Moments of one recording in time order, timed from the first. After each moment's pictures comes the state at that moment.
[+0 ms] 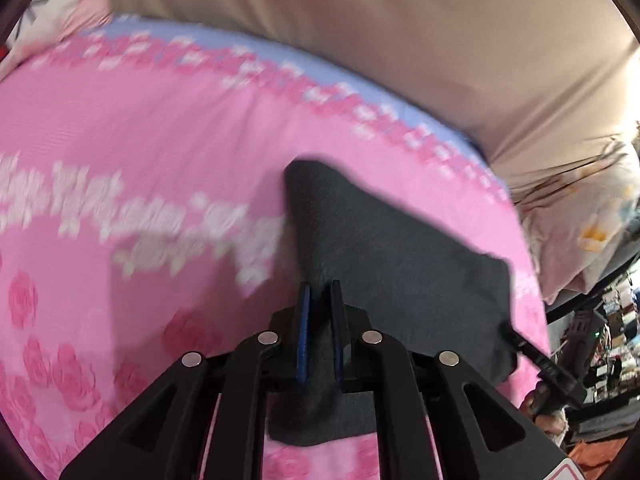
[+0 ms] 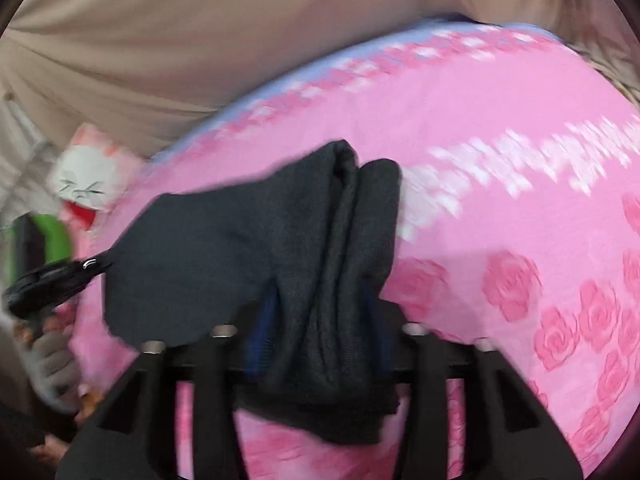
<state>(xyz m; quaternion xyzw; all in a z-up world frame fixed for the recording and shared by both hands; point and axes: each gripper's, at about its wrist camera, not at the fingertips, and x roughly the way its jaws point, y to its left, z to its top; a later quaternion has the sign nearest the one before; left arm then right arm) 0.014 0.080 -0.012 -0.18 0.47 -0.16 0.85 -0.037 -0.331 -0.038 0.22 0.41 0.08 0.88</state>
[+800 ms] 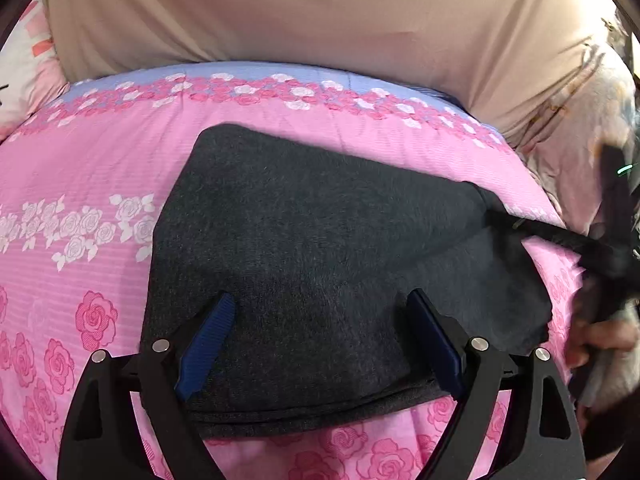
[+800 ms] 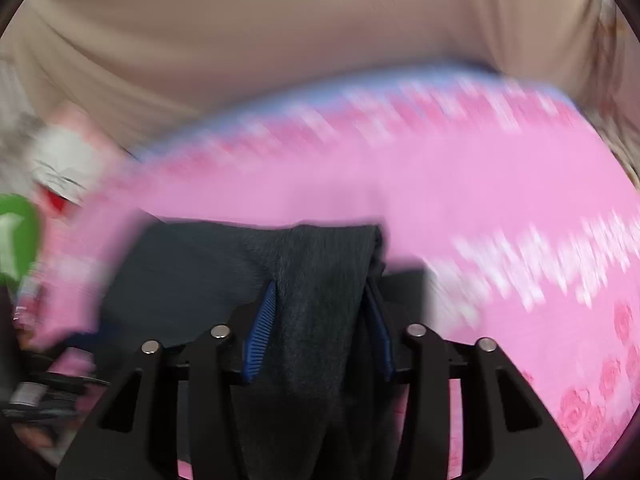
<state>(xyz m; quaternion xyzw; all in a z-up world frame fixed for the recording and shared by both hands) -0.017 -0.020 -0.019 -0.05 0.42 -0.18 0.89 0.013 -0.310 -0.025 0.16 0.41 0.07 0.90</state>
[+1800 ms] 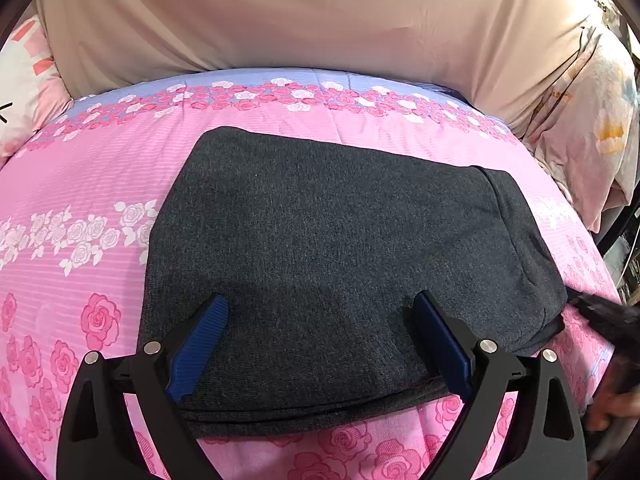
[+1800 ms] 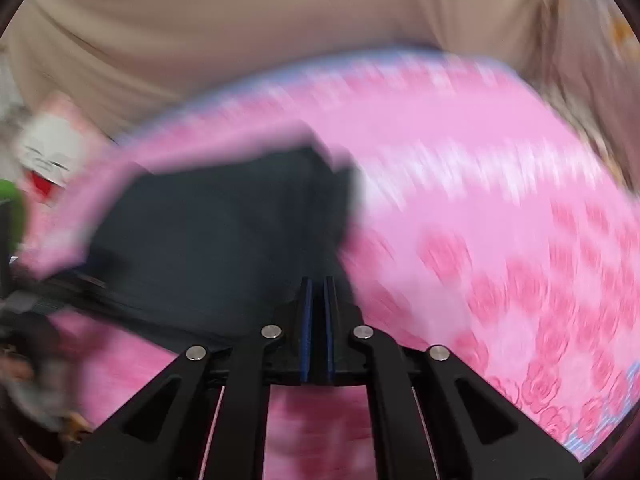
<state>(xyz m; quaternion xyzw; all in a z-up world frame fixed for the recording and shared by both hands) -0.021 -0.031 -0.023 -0.02 0.41 -0.16 0.90 -0.078 -0.322 -0.041 0.13 0.40 0.00 0.91</state>
